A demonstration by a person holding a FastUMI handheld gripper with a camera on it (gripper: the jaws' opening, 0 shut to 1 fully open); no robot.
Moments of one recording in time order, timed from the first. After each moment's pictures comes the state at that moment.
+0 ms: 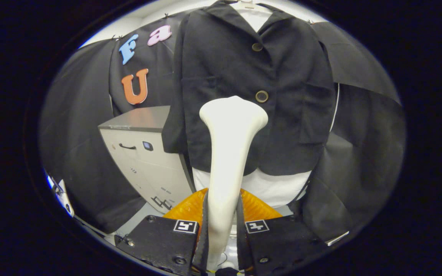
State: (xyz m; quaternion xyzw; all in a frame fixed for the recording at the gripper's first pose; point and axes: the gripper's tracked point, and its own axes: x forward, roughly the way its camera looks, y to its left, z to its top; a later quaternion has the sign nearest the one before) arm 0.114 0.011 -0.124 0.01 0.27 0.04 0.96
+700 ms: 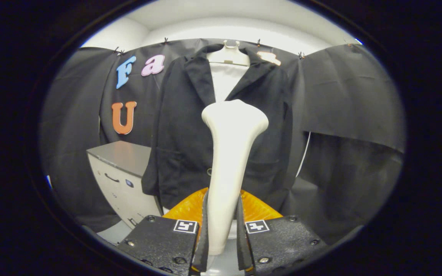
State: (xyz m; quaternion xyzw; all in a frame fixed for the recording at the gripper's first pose) arm 0.116 -0.070 0.032 -0.05 0.11 -0.03 0.99
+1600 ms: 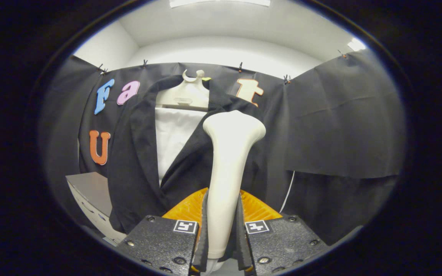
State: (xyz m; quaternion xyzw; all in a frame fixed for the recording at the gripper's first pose) arm 0.216 -0.147 0.140 -0.04 0.01 -0.05 1.00
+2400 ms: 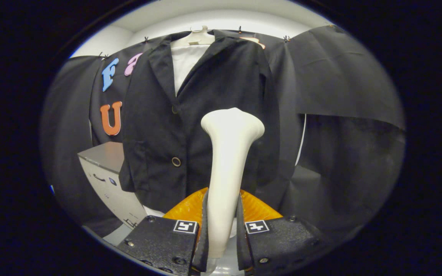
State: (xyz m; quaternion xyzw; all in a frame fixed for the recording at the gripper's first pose) arm 0.148 -0.136 -0.040 0.00 0.17 -0.02 0.99
